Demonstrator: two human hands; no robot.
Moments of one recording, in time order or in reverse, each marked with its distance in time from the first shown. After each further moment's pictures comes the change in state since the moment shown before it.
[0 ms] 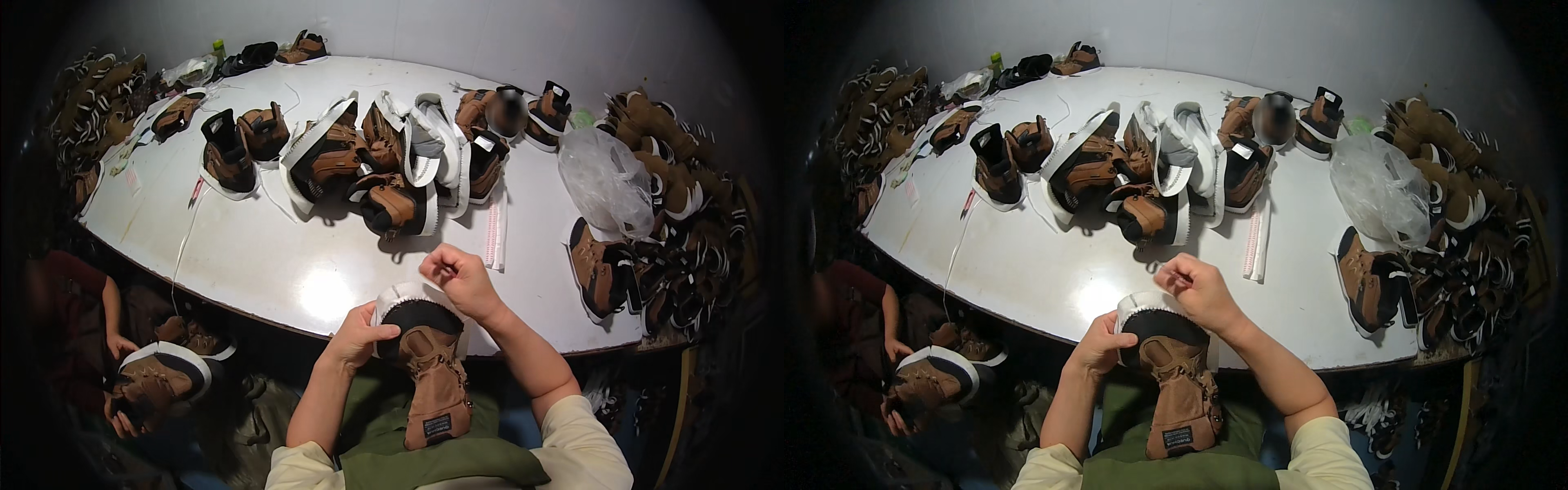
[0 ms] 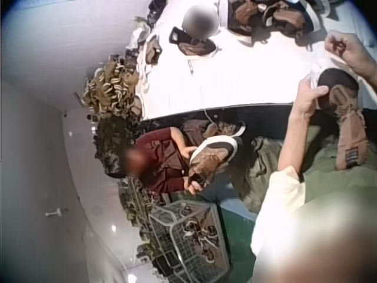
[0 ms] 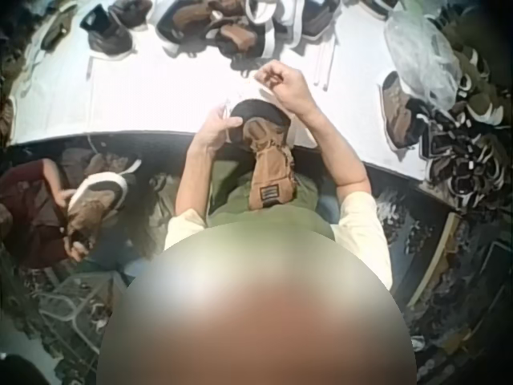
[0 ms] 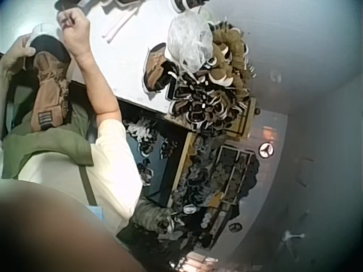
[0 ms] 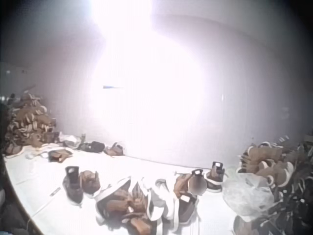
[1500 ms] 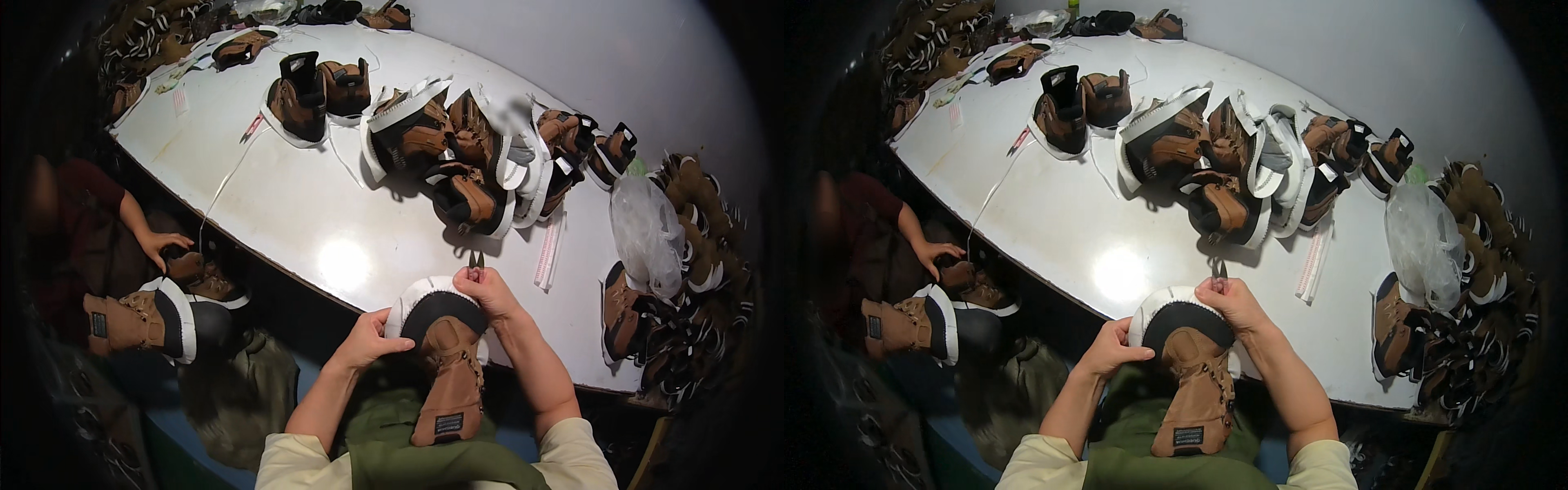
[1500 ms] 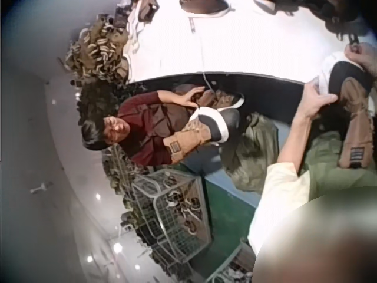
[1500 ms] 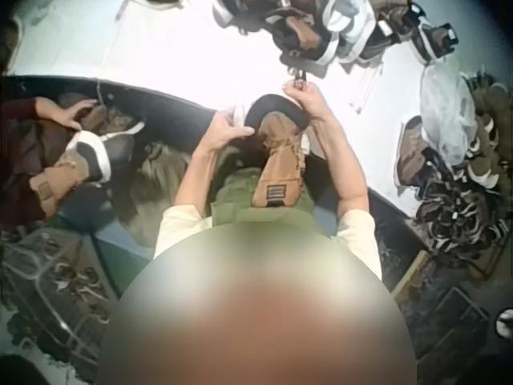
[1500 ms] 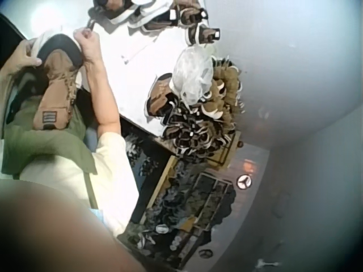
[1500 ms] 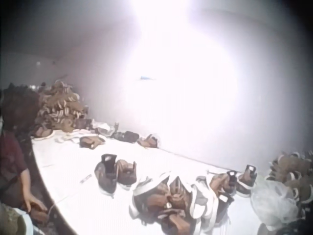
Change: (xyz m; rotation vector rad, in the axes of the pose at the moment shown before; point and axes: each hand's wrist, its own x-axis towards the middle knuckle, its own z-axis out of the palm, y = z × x) left_hand -0.053 -0.019 -0.054 0.143 0.161 0.110; right_hand 0.017 0.053 0.039 0.500 -0.224 0.570
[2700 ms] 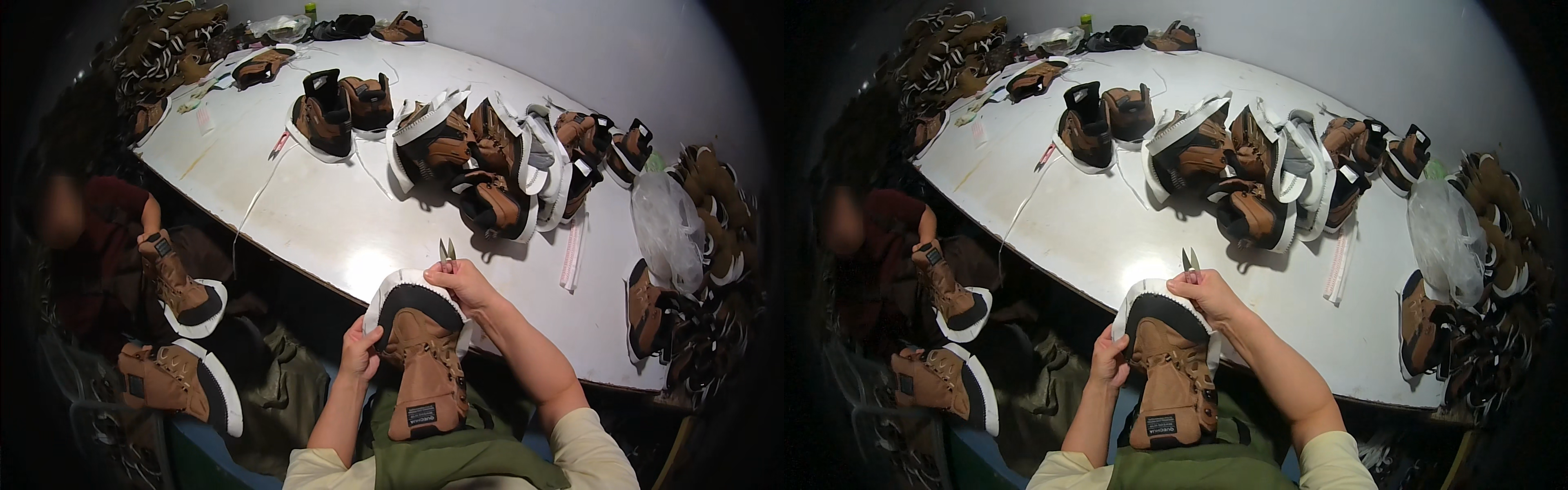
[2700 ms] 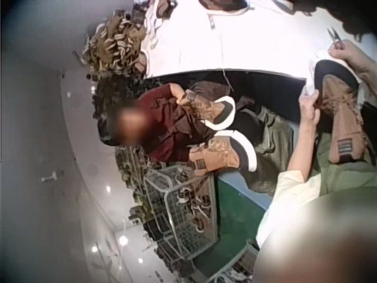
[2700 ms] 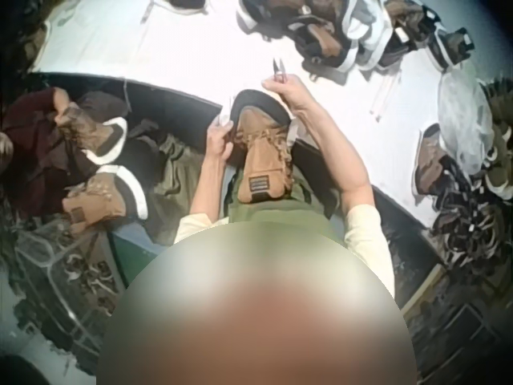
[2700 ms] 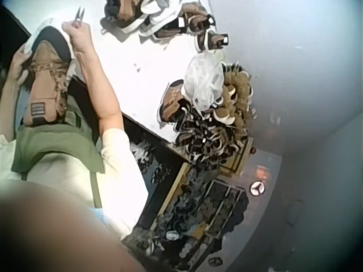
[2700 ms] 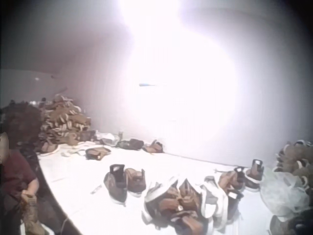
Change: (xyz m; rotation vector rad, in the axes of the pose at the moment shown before) left_hand -0.028 -0.023 -0.046 -0.427 0.330 0.324; right_hand 0.058 0.015 0.064 0.145 -0.095 0.033
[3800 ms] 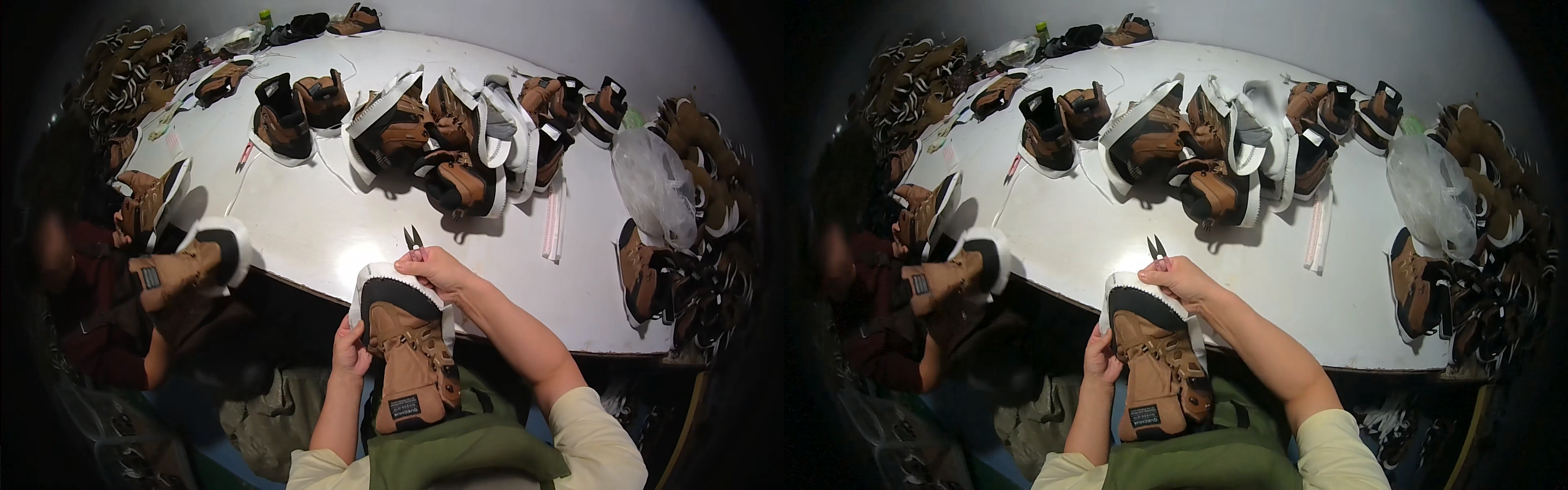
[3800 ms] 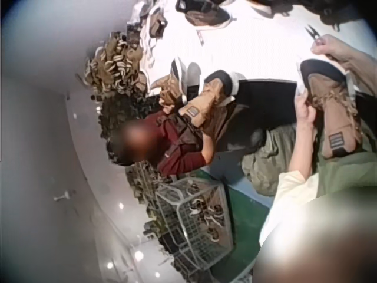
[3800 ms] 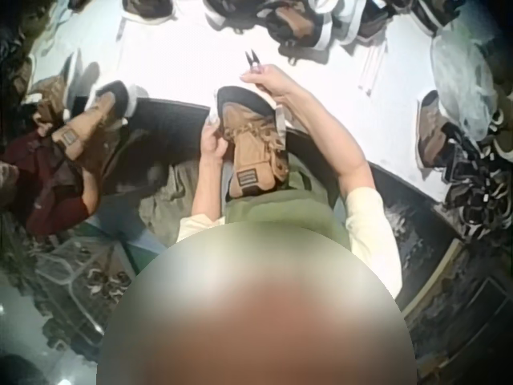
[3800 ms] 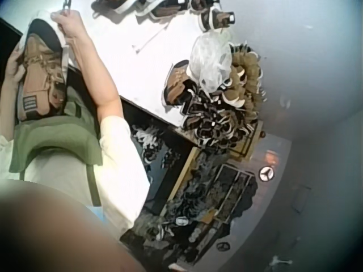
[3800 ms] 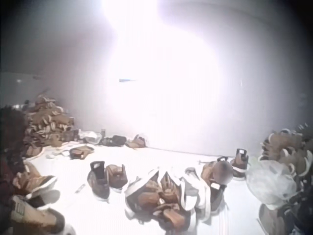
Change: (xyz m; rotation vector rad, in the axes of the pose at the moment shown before) left_hand 0.008 -0.019 -0.014 -0.096 0.008 -0.092; right_hand 0.001 0.004 -0.010 -0.060 0.012 0.056
